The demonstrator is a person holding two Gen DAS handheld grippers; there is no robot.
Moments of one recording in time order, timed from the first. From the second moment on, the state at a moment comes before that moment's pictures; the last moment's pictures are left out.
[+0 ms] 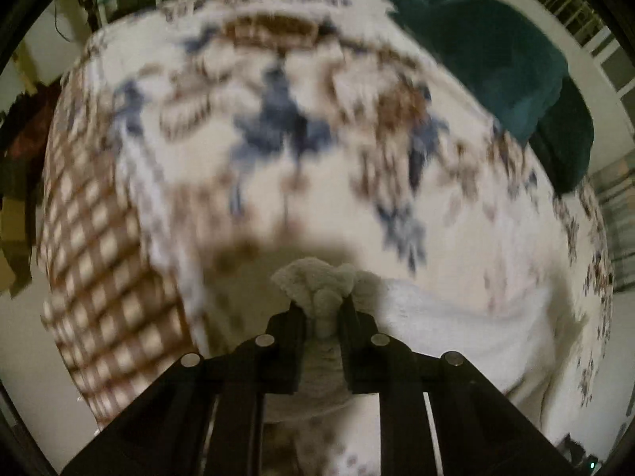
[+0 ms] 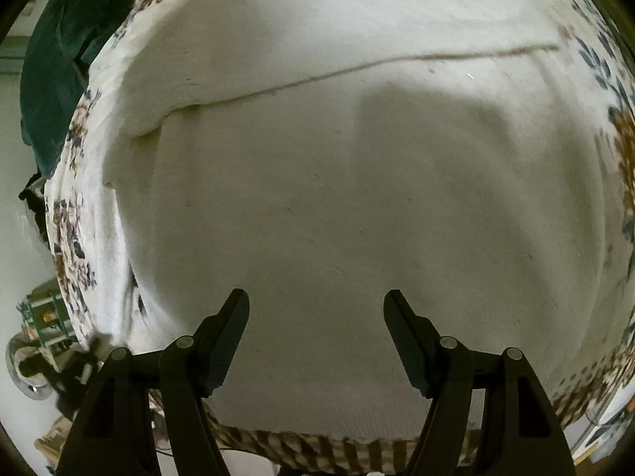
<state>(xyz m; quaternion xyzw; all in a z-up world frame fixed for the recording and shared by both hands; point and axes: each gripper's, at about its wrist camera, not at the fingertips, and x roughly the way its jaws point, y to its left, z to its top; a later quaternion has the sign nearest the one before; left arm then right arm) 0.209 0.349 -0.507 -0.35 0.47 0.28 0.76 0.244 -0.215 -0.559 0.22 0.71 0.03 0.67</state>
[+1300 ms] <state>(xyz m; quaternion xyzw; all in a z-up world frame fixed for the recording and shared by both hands) 0.217 0.432 -0.544 -0.53 0.37 0.33 0.69 0.302 -0.200 -0.575 0.18 0.67 -0.12 0.71</state>
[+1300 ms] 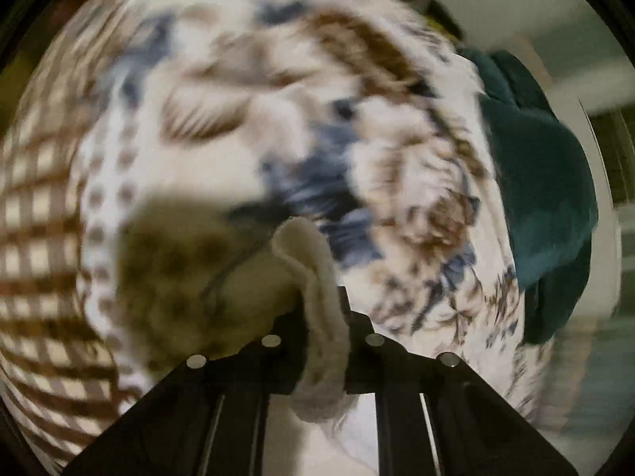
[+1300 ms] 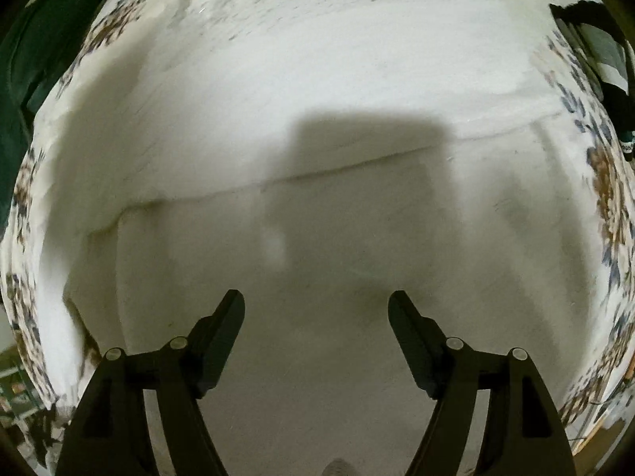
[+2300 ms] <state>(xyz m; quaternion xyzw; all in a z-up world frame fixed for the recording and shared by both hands) 0.472 -0.148 -0.448 -0.20 0.53 -0.11 0.82 0.284 -0.439 -0.571 0.29 0.62 -0.14 0.71</state>
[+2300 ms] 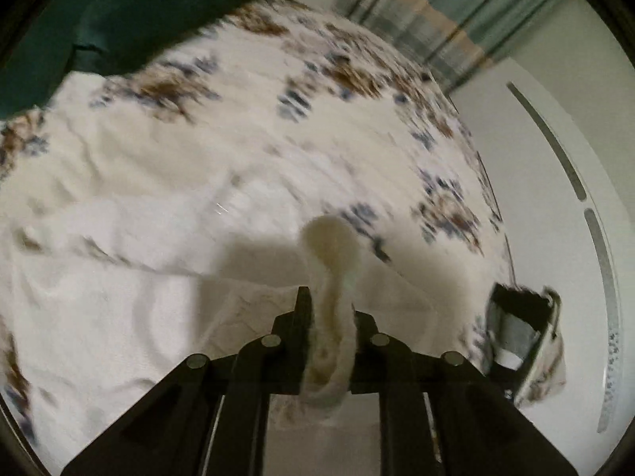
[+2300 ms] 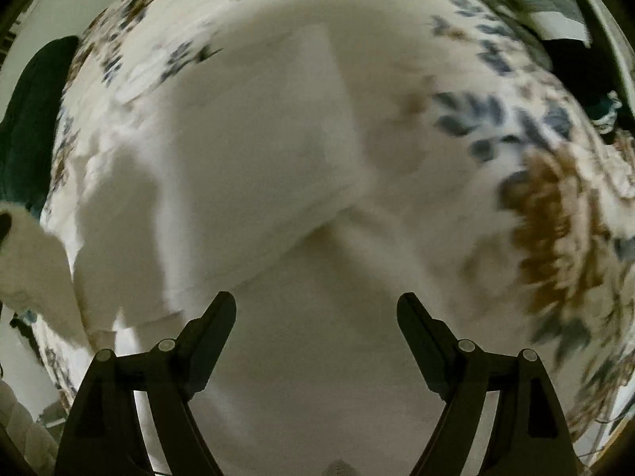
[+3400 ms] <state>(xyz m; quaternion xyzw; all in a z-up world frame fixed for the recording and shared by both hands) 0.401 0.092 -0.483 -0.15 0.52 0.21 0.82 0.389 -0.419 -0.520 0.16 0.59 -0.09 0.78</state>
